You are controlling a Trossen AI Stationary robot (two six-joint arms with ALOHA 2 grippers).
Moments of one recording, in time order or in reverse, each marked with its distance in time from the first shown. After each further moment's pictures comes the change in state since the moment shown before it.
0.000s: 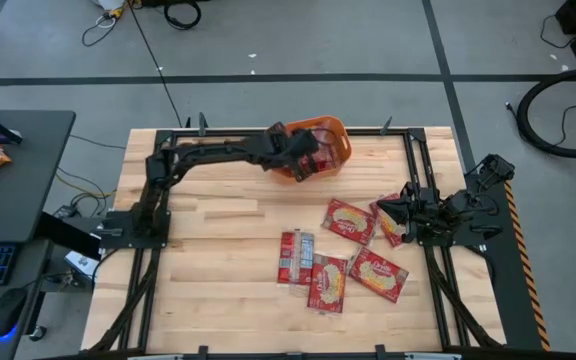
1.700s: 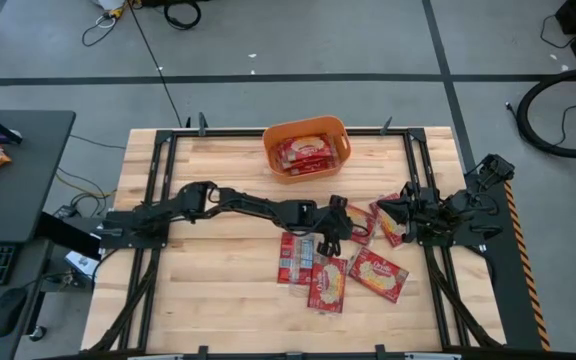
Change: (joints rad) left arm -0.316 0.325 0.041 0.573 0.372 0.543; right arm 0.000 0.000 0.000 0.007 0.000 0.000
